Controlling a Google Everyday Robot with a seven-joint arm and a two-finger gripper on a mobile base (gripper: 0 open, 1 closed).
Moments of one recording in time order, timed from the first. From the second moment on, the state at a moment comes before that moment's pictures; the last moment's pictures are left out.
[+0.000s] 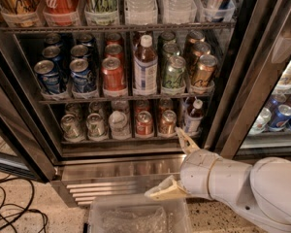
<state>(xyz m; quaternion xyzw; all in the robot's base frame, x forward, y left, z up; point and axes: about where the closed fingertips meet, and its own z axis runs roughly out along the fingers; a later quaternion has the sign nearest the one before) 0.419 -0.057 0.762 -0.50 0.70 0.11 0.49</state>
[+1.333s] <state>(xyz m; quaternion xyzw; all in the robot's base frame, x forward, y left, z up) 0.466 -0.113 0.829 -0.38 0.61 -0.06 0.70</state>
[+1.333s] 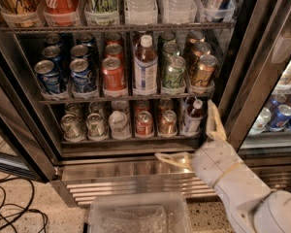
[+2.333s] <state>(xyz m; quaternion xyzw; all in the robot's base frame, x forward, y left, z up) 0.477 -0.019 0.855 -0.40 0.53 0.05 0.75</state>
